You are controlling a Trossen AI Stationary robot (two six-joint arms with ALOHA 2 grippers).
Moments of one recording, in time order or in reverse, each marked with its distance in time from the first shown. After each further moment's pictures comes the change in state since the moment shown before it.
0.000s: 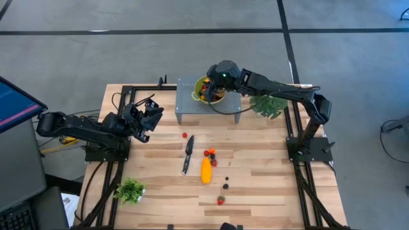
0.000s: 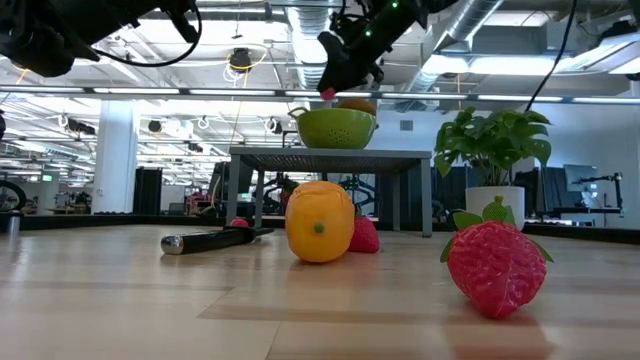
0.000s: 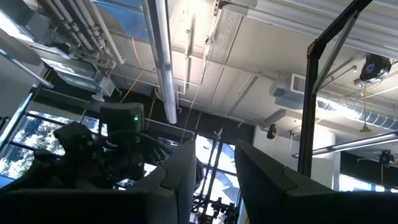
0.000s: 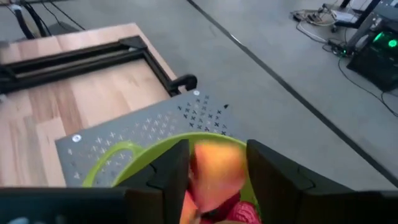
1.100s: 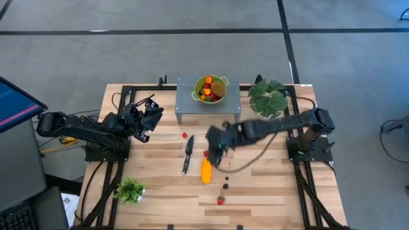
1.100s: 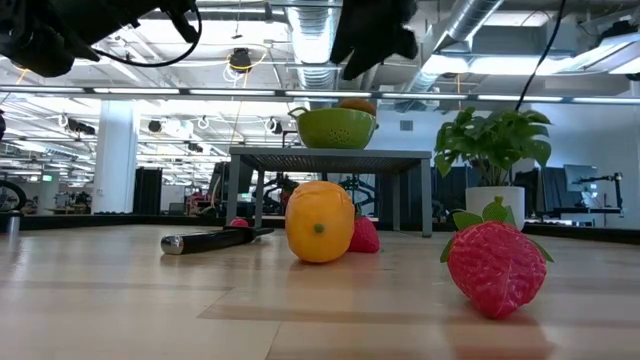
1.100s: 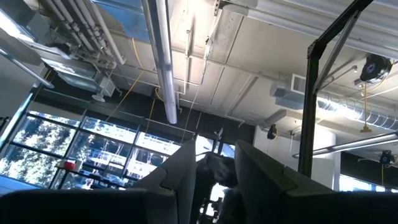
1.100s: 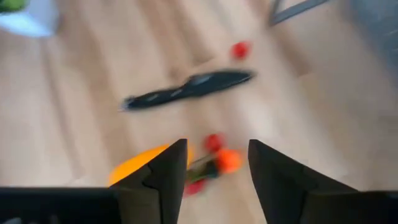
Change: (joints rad) left arm 0.000 0.000 0.000 0.000 -0.002 0.000; right arm 0.569 0.004 -0.001 -0.465 0.000 0.561
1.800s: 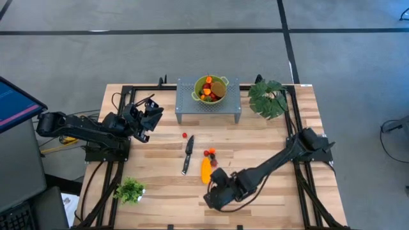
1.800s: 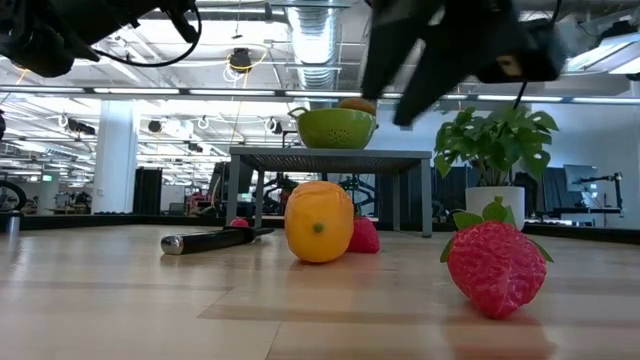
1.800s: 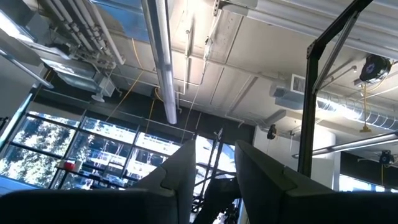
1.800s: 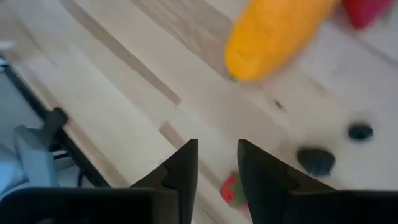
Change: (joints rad) left arm 0.000 0.000 -0.001 0.002 0.002 0.000; right arm 0.370 0.259 0.001 0.110 0.027 0.885
